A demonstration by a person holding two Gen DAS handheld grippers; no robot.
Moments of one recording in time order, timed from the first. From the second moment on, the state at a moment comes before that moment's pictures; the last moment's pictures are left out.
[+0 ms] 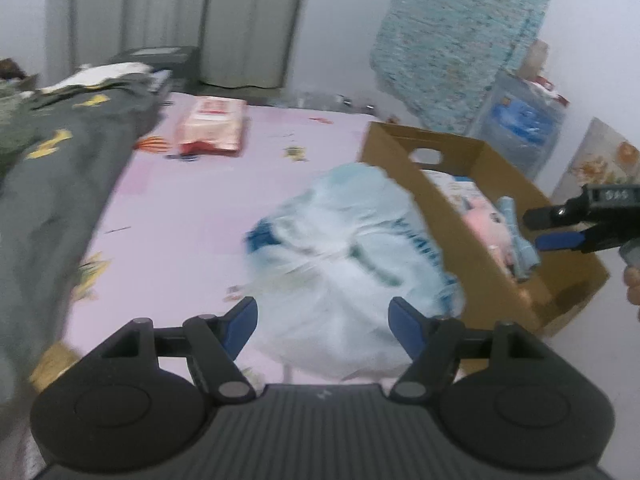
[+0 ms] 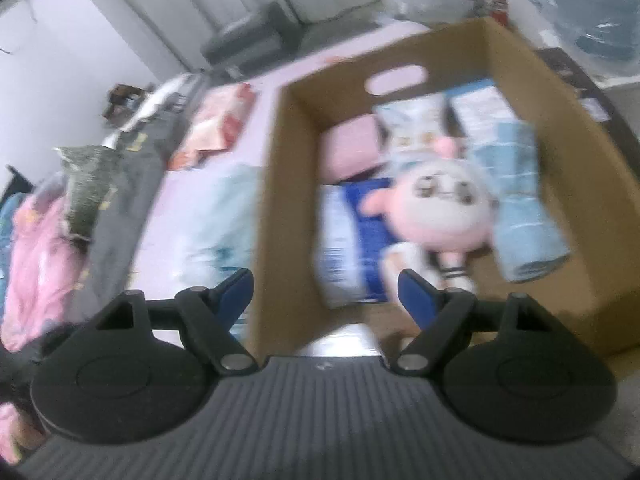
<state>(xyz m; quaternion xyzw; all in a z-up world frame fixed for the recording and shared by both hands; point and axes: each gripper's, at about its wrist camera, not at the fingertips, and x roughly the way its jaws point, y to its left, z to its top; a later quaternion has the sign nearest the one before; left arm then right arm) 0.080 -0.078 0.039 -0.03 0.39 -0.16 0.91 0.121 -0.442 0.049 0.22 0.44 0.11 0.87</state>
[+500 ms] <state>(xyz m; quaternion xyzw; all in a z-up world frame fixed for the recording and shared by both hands) 0.030 0.020 0.018 -0.02 0.38 0.00 0.92 0.167 -0.216 0.041 0.17 0.49 0.32 0.79</state>
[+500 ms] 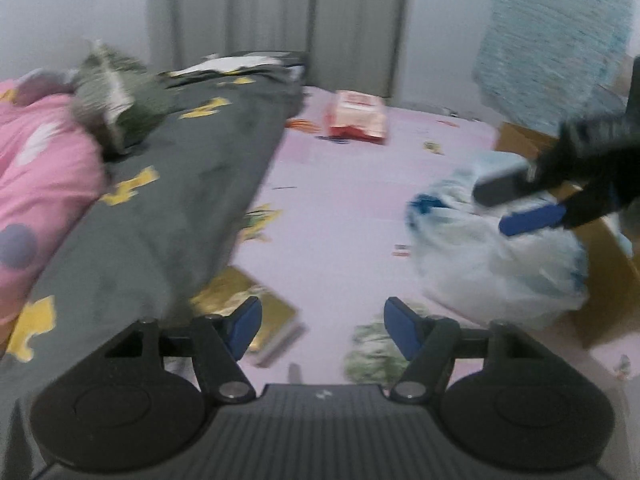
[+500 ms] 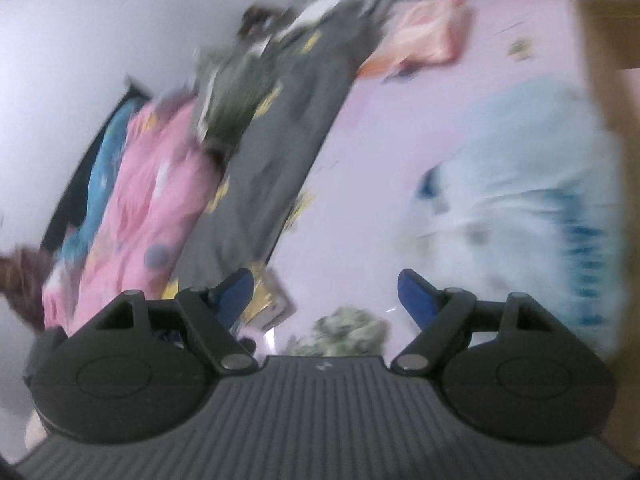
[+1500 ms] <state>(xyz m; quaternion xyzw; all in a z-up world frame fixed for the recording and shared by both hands) 0.110 0.037 -0.036 -0.01 0.44 0.02 0.90 0.141 -0.113 -0.052 -0.10 0.52 0.34 0.78</state>
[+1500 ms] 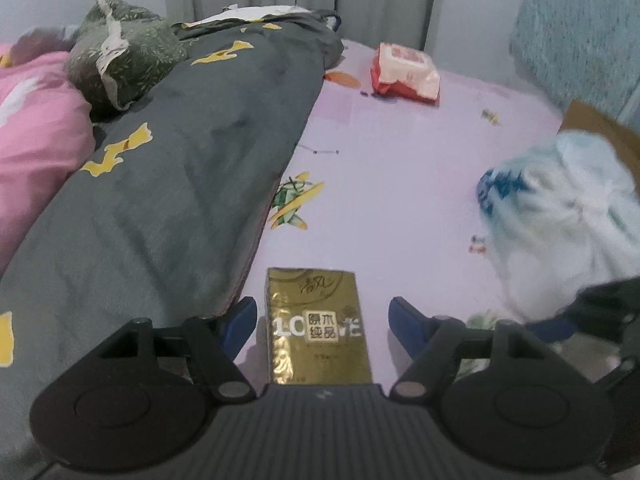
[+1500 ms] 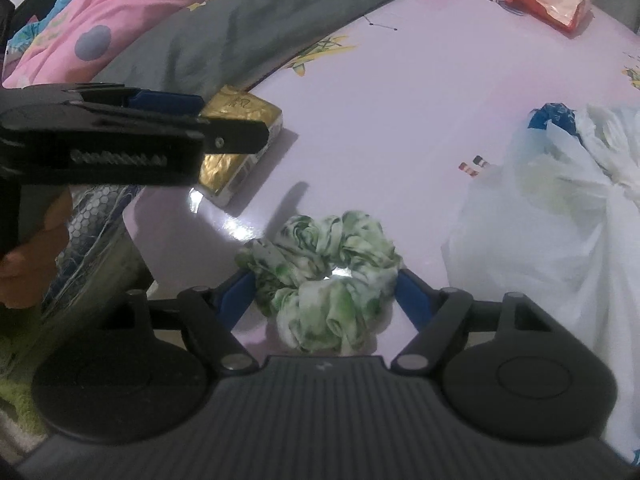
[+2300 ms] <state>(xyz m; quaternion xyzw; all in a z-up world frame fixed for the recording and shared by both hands) 0.102 0.035 -0.021 -0.01 0.43 0.02 0.90 0.167 -0.151 -0.034 0.03 0.48 0.32 0.81</state>
